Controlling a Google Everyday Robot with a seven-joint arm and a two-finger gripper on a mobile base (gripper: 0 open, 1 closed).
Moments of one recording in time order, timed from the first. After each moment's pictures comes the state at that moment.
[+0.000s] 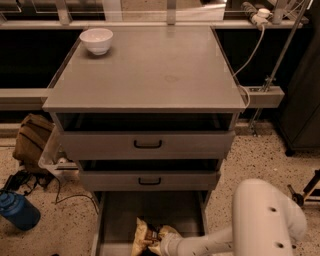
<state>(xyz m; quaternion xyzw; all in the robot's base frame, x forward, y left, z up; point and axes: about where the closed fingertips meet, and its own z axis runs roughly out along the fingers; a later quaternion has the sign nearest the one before) 0.468 0.007 0.164 -0.40 0.84 0.15 0.32</state>
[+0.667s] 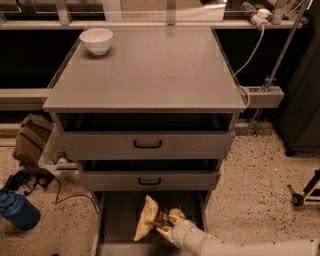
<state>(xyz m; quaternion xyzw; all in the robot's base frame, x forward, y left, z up) 0.480 -0.030 0.347 -0.37 0.79 0.15 0.46</state>
